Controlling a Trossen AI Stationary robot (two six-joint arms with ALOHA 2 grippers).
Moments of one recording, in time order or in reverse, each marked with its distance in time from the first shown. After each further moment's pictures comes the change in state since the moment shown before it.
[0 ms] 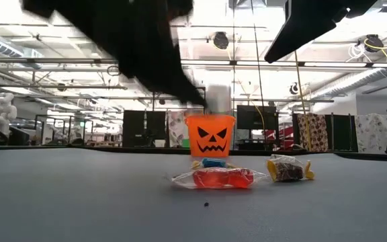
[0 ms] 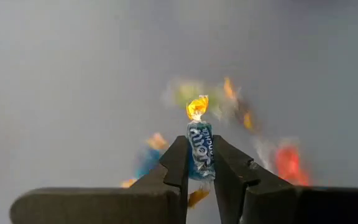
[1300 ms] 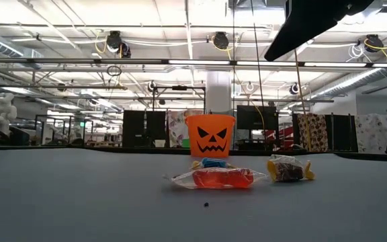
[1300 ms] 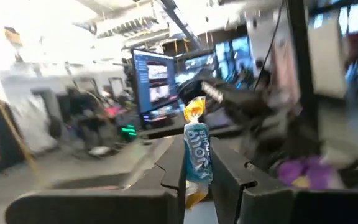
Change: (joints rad) left arm -0.169 -0.826 -0.292 0.479 -0.256 0.651; right arm 0.007 0.000 0.000 0.014 -0.002 0.015
